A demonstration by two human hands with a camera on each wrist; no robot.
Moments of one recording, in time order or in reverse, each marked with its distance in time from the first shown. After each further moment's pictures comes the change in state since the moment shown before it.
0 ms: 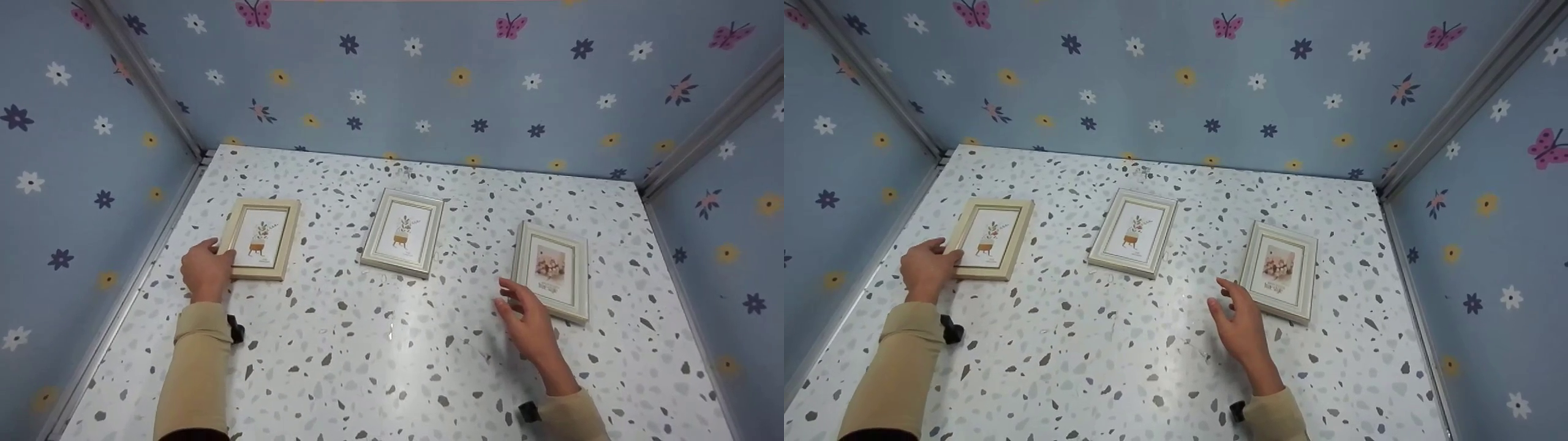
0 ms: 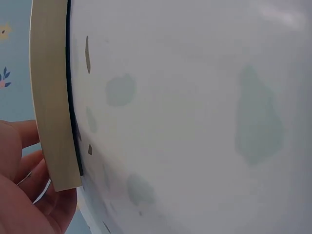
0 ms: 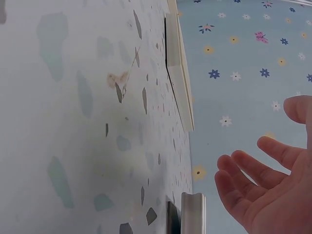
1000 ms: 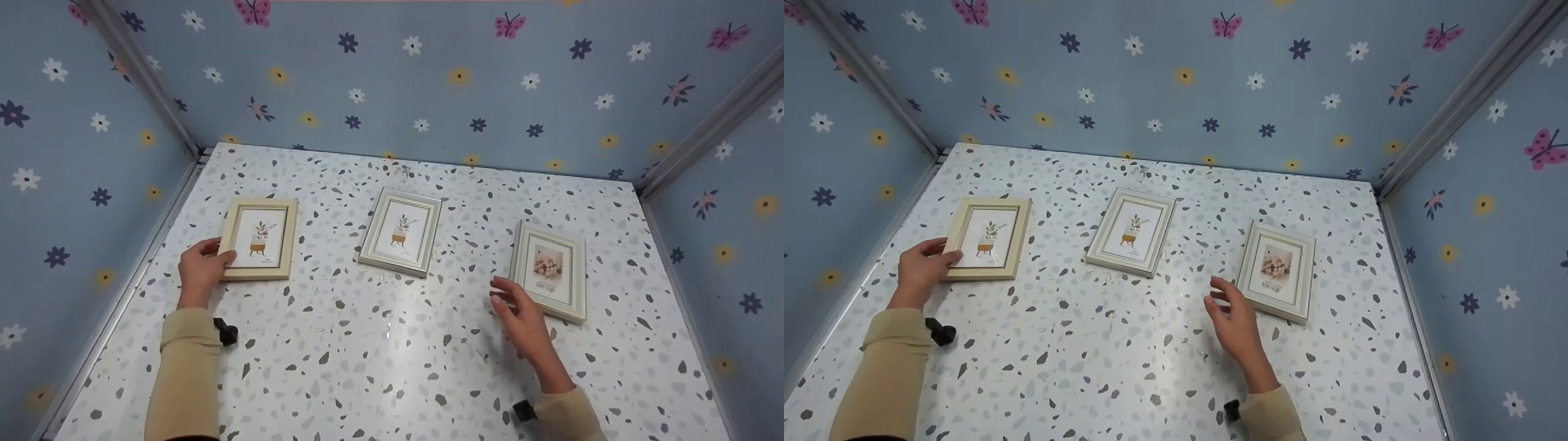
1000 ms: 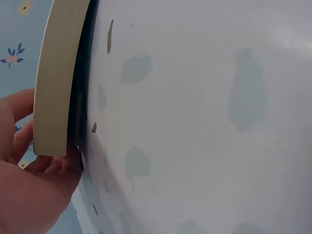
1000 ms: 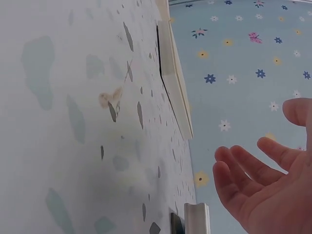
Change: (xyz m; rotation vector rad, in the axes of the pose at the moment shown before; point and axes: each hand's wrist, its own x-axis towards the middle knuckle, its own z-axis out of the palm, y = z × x) left_hand 0.005 -0.009 -0.005 -0.243 -0.151 -0.086; right_hand 0.002 -0.002 0.003 0.122 -0.044 0.060
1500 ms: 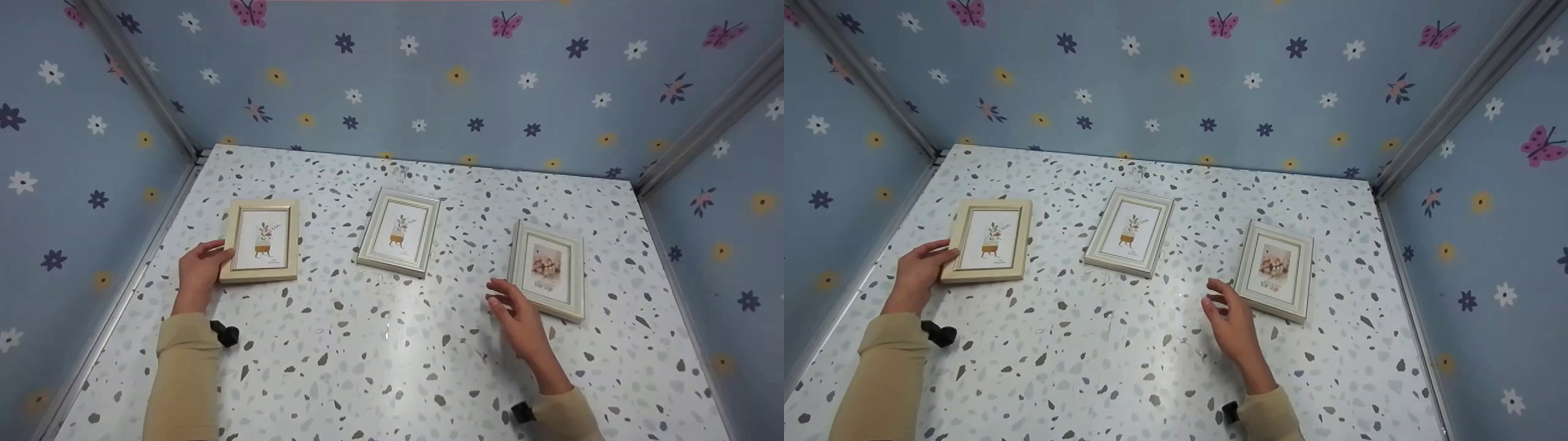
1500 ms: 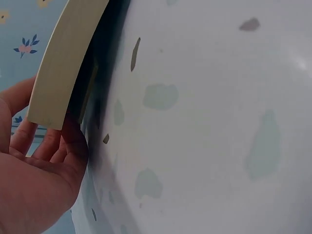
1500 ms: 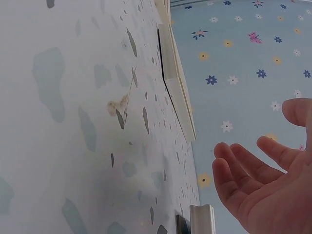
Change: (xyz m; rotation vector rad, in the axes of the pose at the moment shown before) left_hand -0.002 0.002 0.004 -0.283 -0.033 -0.098; right_hand -0.007 -0.030 0.000 0.018 -0.027 0.062
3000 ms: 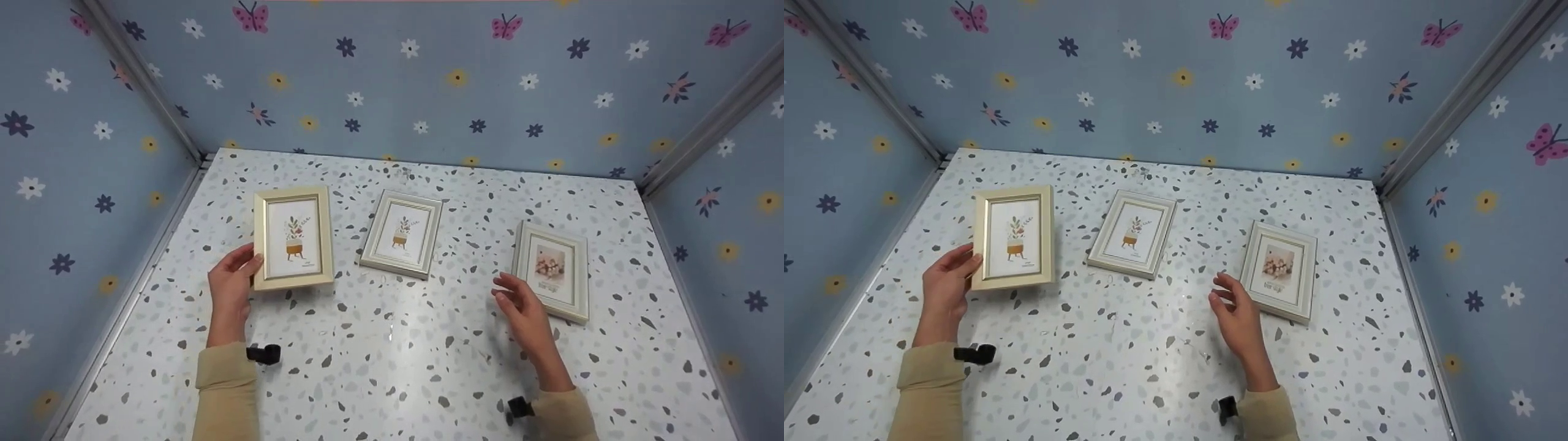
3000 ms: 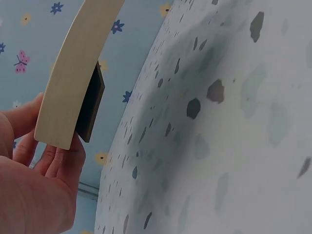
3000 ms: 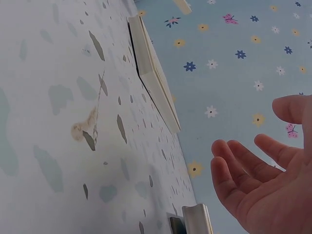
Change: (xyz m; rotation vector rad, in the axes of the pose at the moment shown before) left_hand -0.072 0.013 0.048 -0.348 0.044 0.079; right_hand 0.012 0.029 -0.003 0.097 0.050 0.004
